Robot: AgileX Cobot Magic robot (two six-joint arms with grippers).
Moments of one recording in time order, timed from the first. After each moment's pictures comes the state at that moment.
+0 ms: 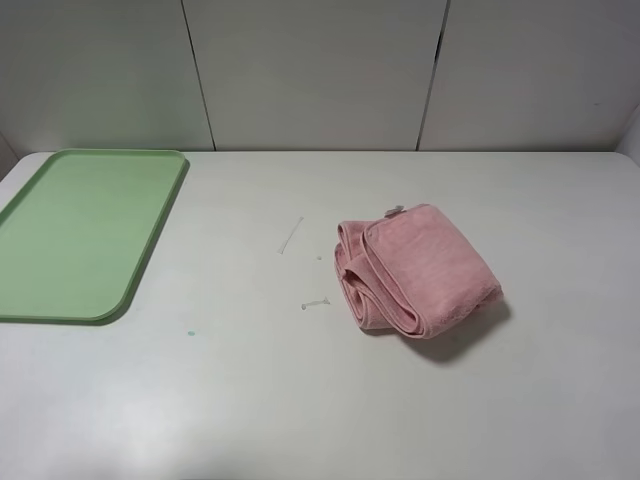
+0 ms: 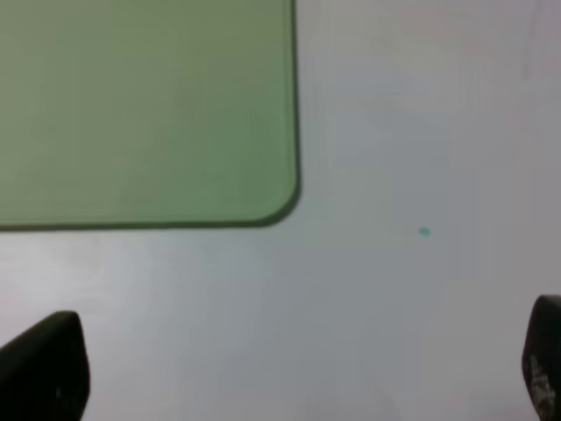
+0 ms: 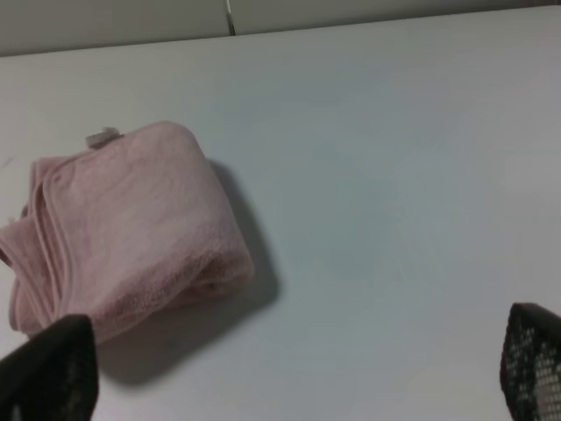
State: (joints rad) left arm -0.10 0.62 -0.73 0.01 1.00 -0.06; right arm 0.08 -0.01 -0.49 -0.01 1.03 0.08
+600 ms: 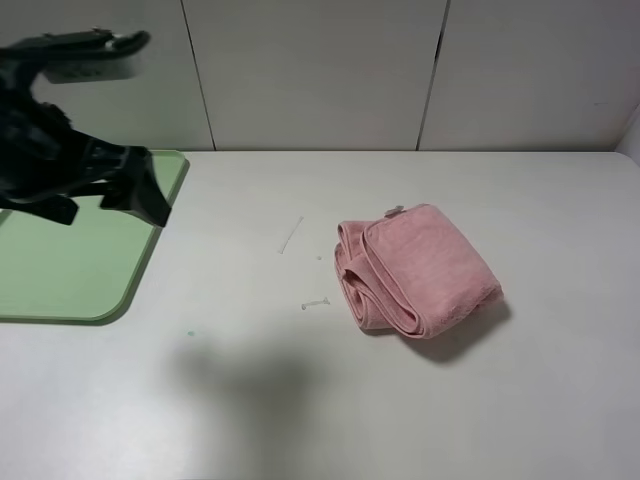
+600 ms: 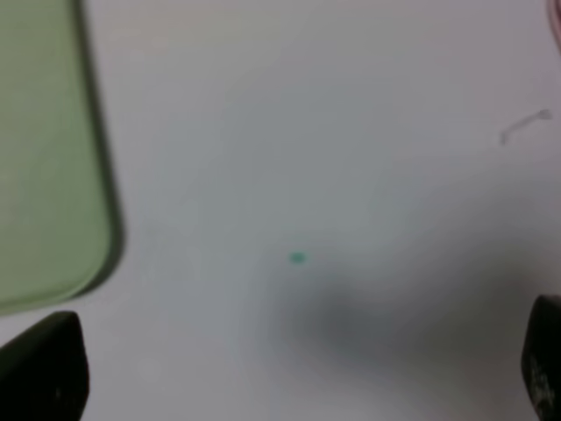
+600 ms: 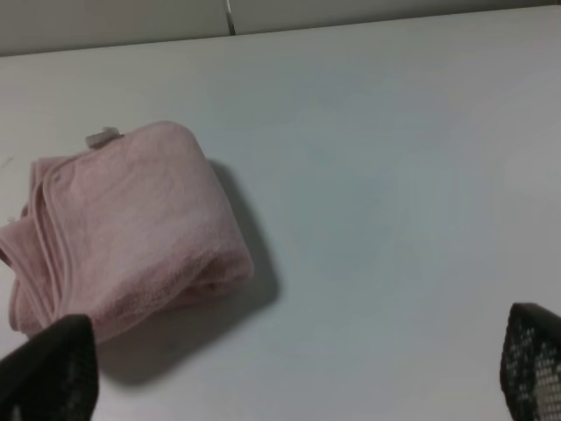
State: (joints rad) left arm -0.39 1.29 -0.90 -0.05 0.75 -0.14; right arm 0.08 -0.01 -0.49 -0.01 1.03 0.08
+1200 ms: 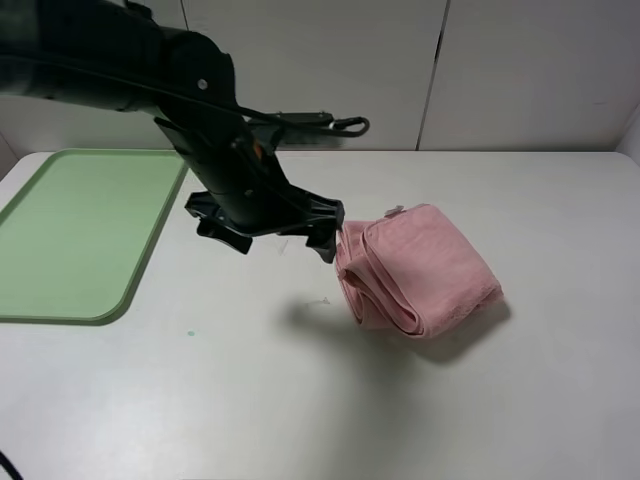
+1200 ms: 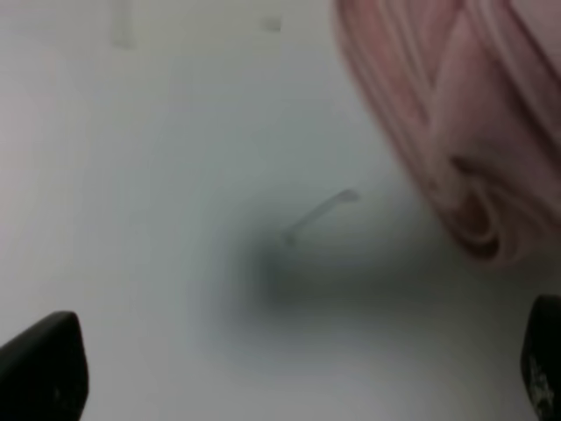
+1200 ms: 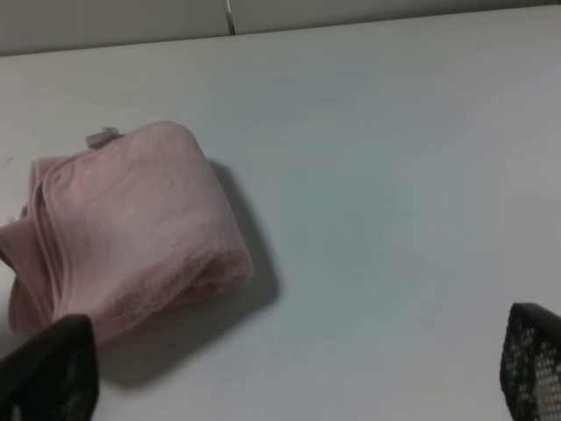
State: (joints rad) left arm -0.72 1.83 -1.19 -0.05 0.57 -0.34; right arm 0.08 -0.01 -0.49 -0.01 1.03 0.08
